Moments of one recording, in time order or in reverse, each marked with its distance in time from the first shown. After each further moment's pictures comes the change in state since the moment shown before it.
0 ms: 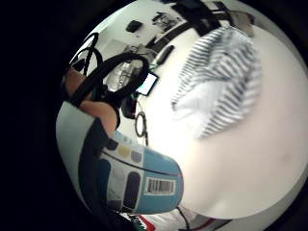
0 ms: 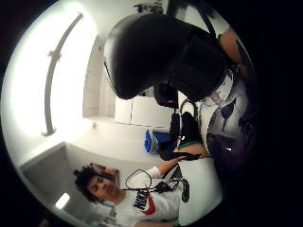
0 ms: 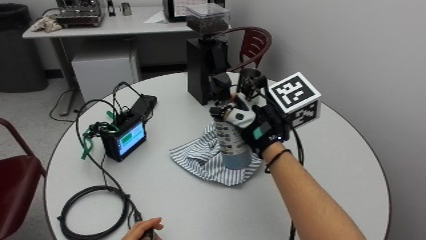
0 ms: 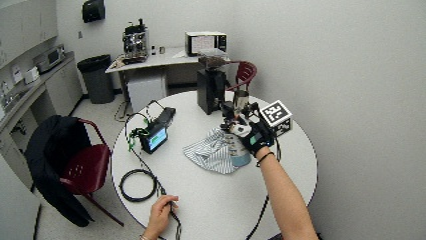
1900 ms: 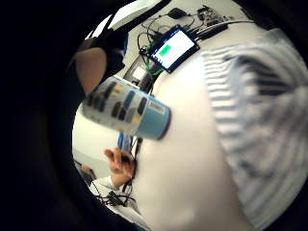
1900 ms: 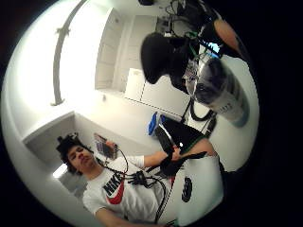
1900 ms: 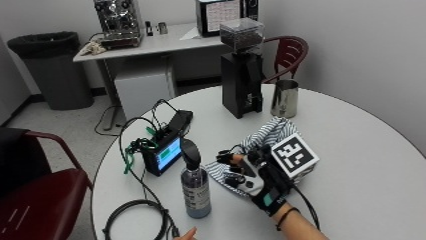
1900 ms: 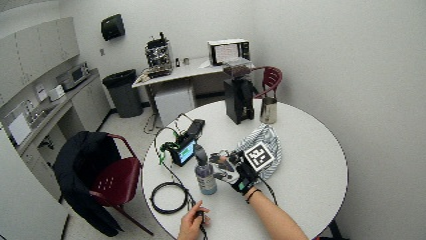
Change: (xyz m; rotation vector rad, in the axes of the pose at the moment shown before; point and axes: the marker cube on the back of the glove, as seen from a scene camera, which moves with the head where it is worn) arm 0.107 0.077 0.050 -0.101 -0.054 -0.131
